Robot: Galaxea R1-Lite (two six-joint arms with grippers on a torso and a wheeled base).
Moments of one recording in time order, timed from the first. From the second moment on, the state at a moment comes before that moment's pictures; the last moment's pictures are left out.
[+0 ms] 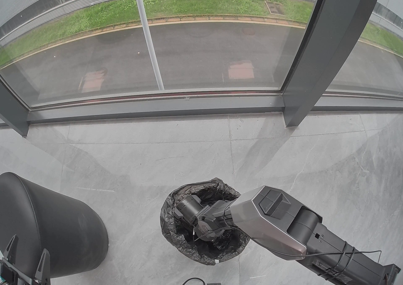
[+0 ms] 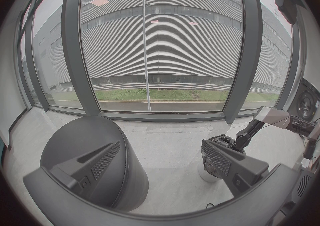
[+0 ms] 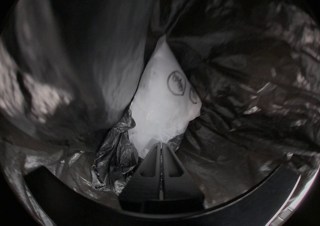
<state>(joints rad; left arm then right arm) 0.00 0.02 -0.02 -0.01 0.03 -0.02 0.82 2.90 -2.00 0.34 -0.64 -0.24</state>
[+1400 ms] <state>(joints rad) 0.00 0.02 -0.02 -0.01 0.03 -0.02 0.90 2.84 -2.00 0.31 -0.62 -0.33</state>
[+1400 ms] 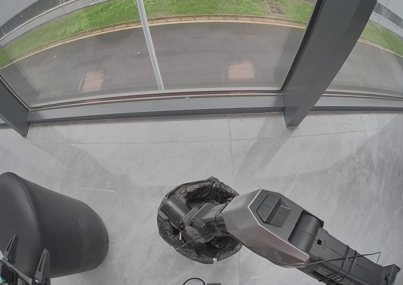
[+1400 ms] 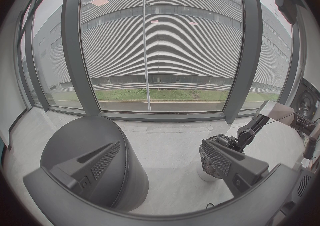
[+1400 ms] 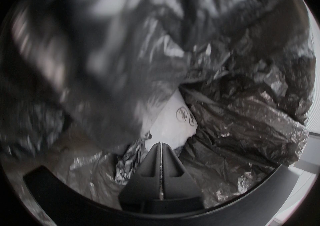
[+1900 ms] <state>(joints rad) 0.00 0.02 -0.02 -0.01 0.03 -0.02 0.90 2.66 -2.00 0.69 -0.69 -0.34</state>
